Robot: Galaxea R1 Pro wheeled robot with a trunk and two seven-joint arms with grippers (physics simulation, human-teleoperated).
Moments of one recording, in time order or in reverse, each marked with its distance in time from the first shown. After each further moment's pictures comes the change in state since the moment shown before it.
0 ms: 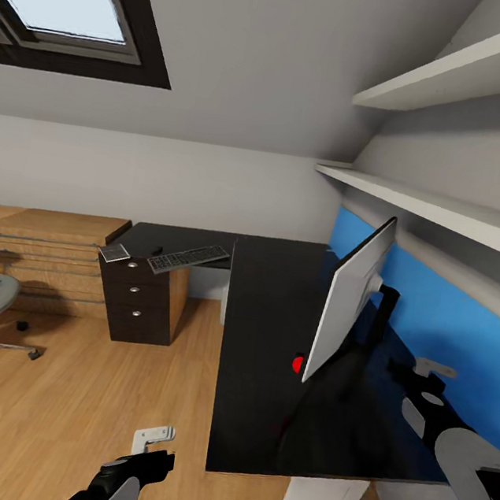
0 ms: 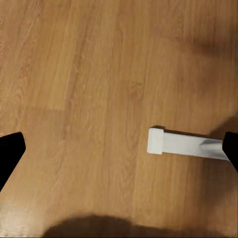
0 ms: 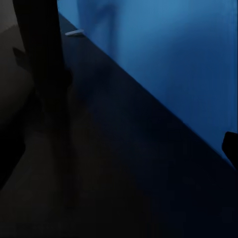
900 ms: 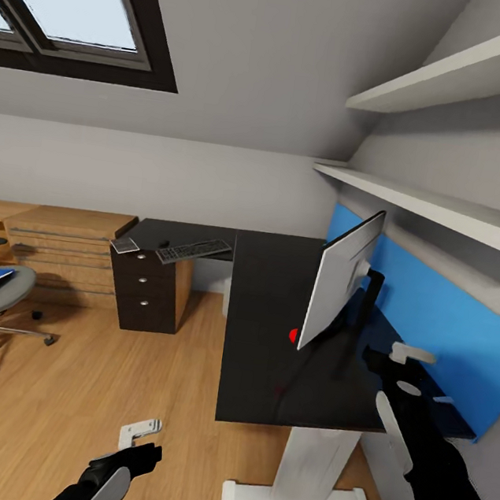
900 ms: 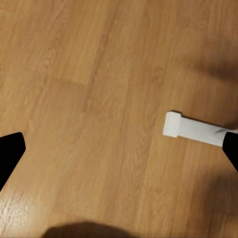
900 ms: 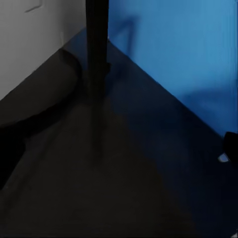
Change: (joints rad) left arm 0.000 0.000 0.100 0.009 -0.002 -0.006 0.020; right arm 0.422 0.084 -0.003 -1.090 -0.028 0.616 -0.290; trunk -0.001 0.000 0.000
